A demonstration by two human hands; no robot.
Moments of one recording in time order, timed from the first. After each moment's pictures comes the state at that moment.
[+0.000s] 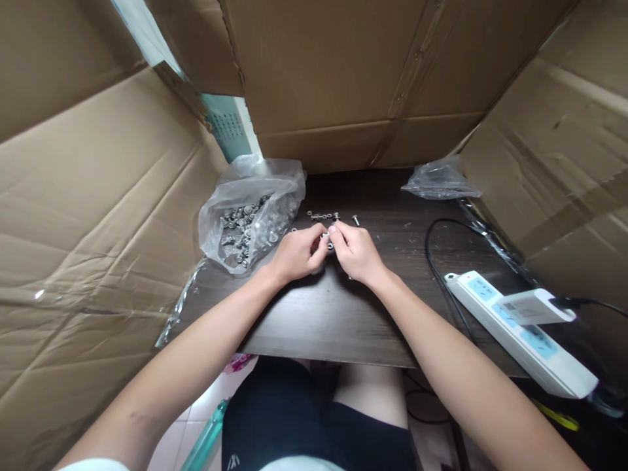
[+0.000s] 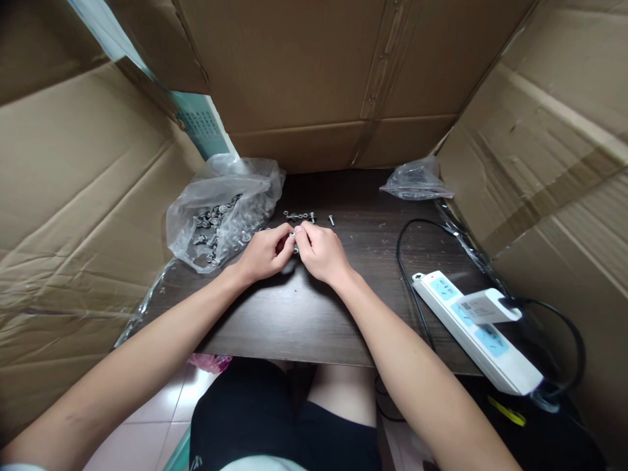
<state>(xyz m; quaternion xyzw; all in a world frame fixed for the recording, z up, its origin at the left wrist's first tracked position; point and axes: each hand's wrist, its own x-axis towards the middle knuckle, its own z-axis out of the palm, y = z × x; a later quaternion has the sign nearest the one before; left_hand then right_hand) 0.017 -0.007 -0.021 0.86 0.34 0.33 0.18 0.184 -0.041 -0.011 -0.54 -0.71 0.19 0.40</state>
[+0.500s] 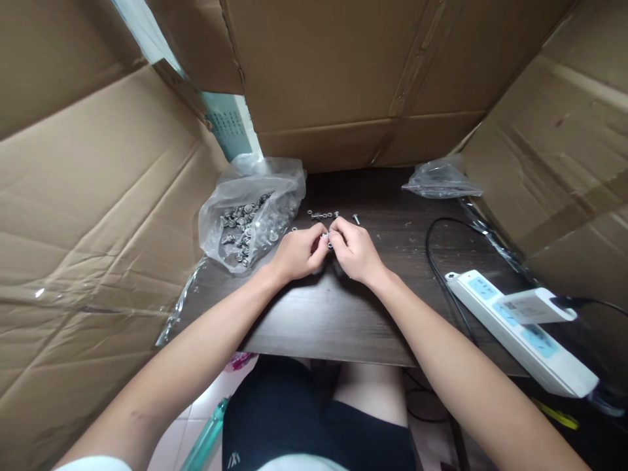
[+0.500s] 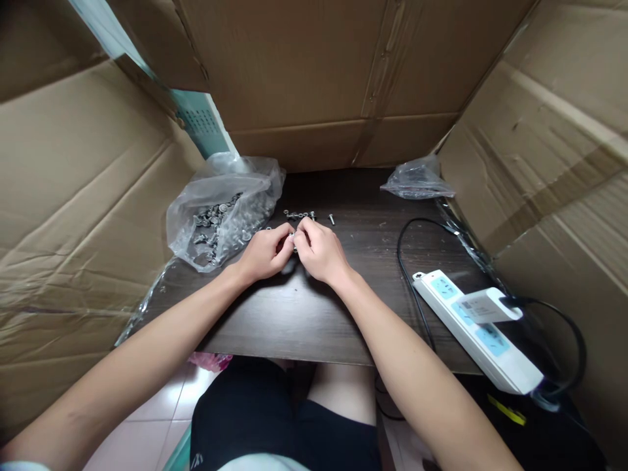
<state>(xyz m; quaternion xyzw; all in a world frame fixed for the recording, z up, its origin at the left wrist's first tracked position) 0.016 -0.010 -0.016 0.87 0.36 0.30 0.18 0.184 -0.040 -0.012 -0.52 -0.72 0.19 0.42</state>
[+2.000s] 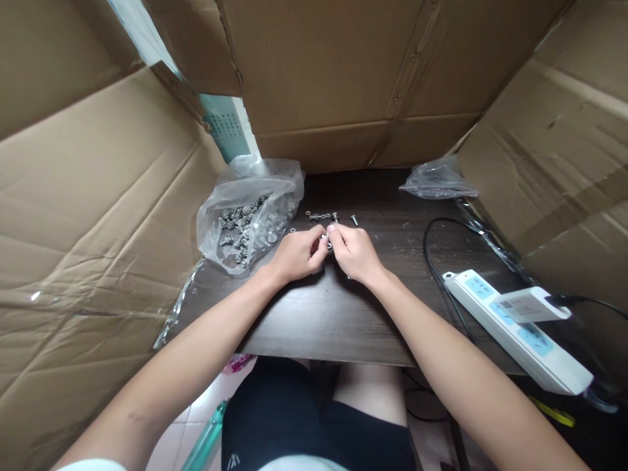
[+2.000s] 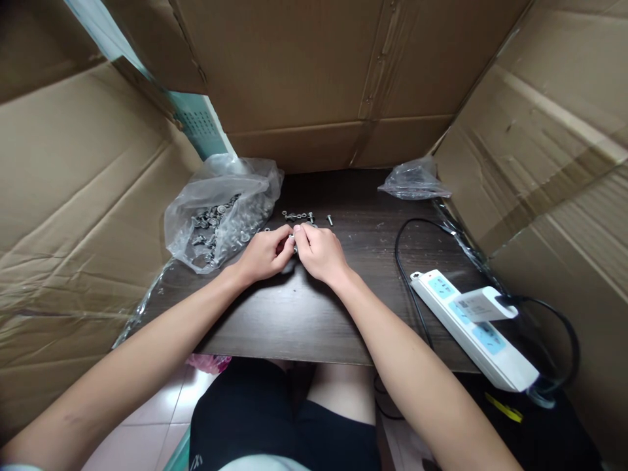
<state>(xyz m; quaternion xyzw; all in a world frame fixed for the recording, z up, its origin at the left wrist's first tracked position) 0.017 -0.007 -0.022 0.87 0.35 0.31 0.17 0.184 -0.040 -0.013 -0.56 -0.71 0.19 0.39</state>
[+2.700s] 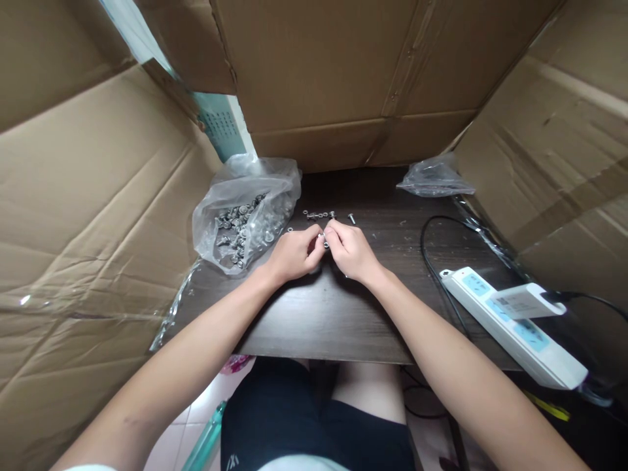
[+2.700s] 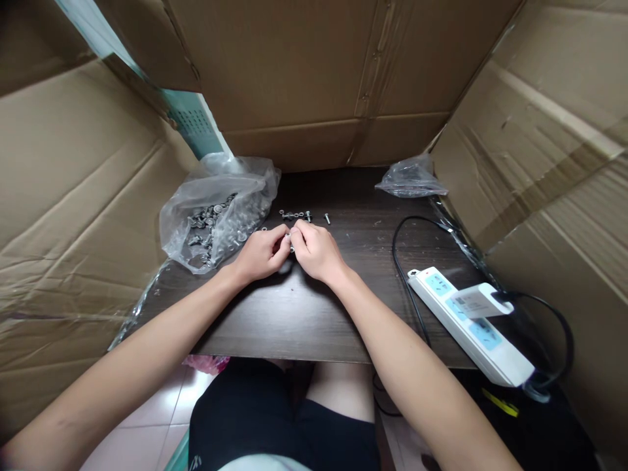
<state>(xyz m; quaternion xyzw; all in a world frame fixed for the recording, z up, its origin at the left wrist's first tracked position) 0.017 -0.007 -0.022 0.87 0.35 0.31 0.17 0.185 -0.038 -0.013 -0.53 -0.72 0.21 0.40</state>
